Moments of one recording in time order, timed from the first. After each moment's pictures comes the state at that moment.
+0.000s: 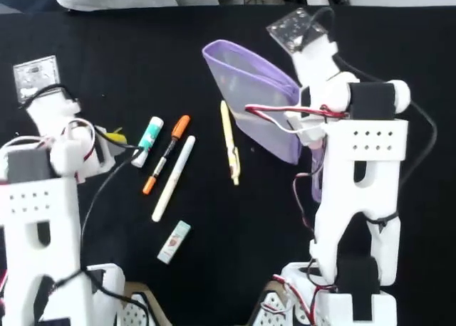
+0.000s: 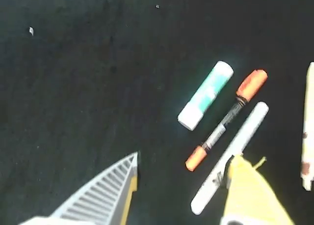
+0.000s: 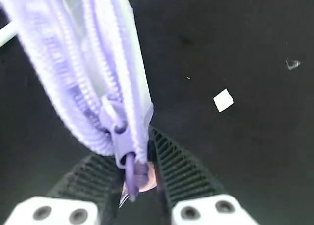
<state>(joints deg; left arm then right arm) -13.5 -39.0 25.2 82.8 6.5 1.2 -13.9 -11.6 99.5 29.5</state>
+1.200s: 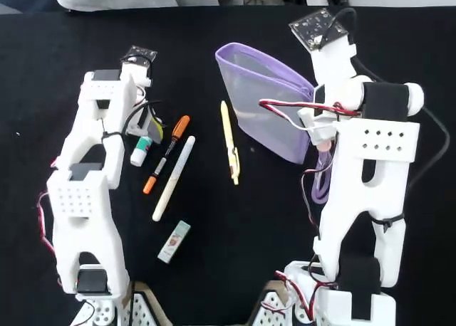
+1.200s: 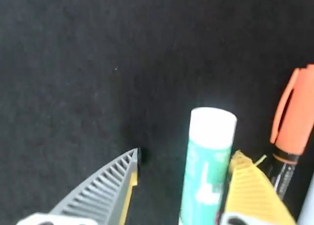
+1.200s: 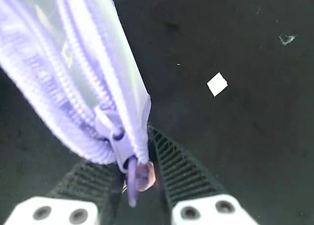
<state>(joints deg) -6.0 38.6 -22.1 72.4 -18.3 5.5 -13.9 -10.9 99.5 28.6</state>
